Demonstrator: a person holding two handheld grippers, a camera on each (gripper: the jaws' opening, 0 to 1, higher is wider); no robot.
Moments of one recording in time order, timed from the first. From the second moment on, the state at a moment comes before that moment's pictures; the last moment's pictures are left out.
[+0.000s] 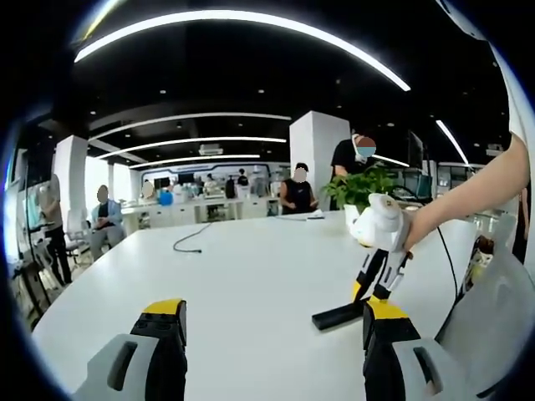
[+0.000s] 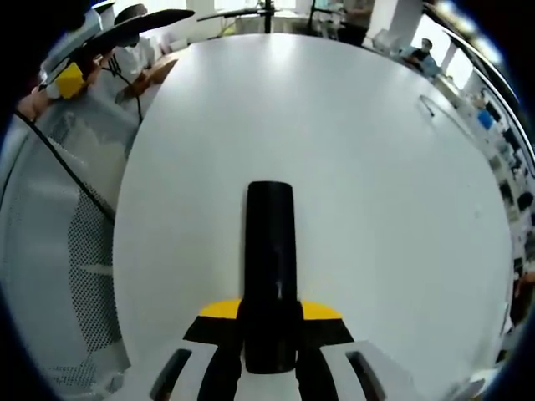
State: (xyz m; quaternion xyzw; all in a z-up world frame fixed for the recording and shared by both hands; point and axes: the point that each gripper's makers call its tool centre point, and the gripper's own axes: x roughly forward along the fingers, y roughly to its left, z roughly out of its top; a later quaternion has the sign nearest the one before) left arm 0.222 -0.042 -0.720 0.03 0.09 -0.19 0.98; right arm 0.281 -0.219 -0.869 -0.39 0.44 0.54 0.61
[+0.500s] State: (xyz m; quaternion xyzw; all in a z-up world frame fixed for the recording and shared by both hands) left arm 0.223 -0.041 -0.721 0.04 0.10 -0.19 0.98; right arm 0.283 -0.219 -0.865 -0.27 0.31 0.57 0.72
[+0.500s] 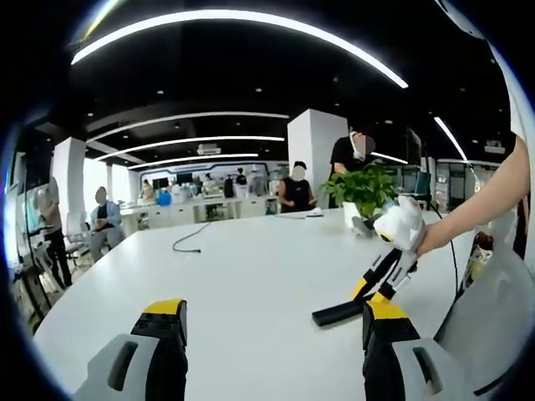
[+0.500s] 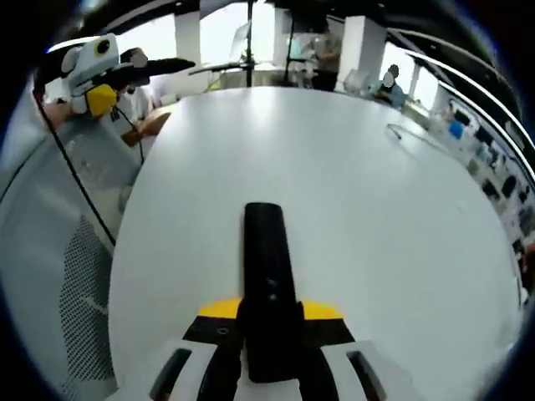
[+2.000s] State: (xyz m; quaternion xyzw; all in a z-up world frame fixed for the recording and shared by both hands) left arm 0.221 -0.037 -0.730 0.04 0.10 -0.19 0.98; right arm 0.323 -0.211 -0.867 -0.33 0.35 0.60 0.64
